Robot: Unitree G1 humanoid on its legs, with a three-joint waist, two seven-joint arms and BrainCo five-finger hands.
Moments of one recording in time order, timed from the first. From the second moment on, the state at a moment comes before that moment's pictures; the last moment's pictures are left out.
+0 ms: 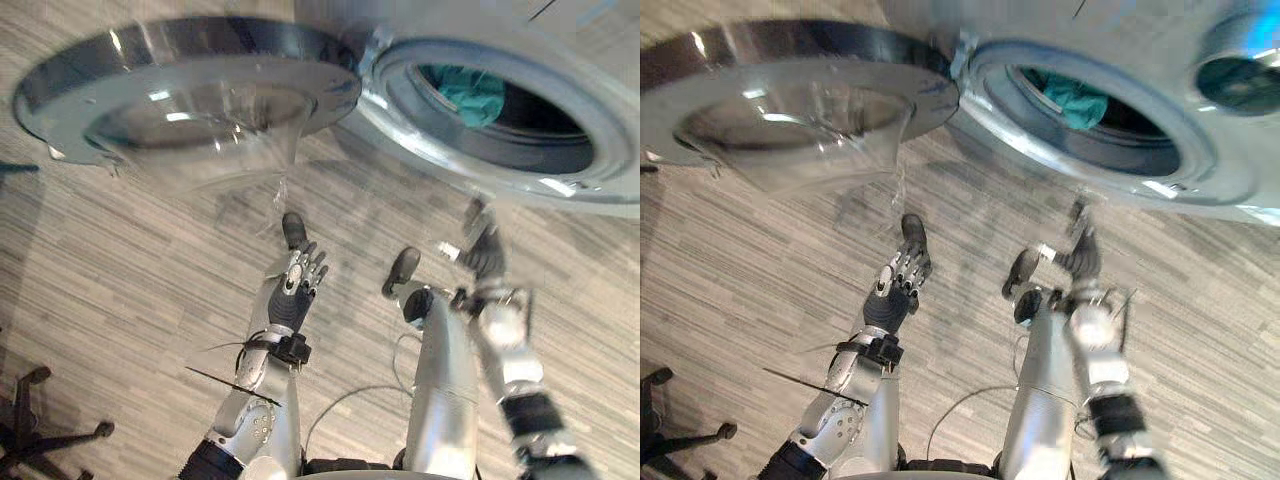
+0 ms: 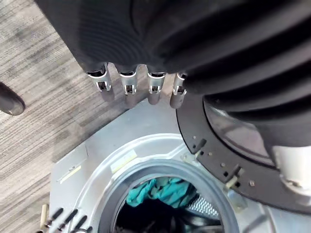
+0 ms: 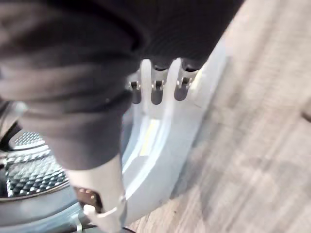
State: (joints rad) left arm -0.03 0.18 -0.43 0.15 -0.72 -0.24 -0.04; right arm 0.04 -0.04 -0.01 0.46 0.35 -0.22 -0.13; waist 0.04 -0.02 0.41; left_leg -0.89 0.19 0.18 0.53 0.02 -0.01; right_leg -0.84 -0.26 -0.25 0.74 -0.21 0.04
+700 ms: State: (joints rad) left arm 0.11 0.04 -0.11 0.55 -0.53 -0.17 -0.04; right arm 0.15 0.04 -0.38 0.93 0.50 -0.12 -0.11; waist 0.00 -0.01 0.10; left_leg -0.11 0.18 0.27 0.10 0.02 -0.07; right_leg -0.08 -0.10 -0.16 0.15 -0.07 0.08
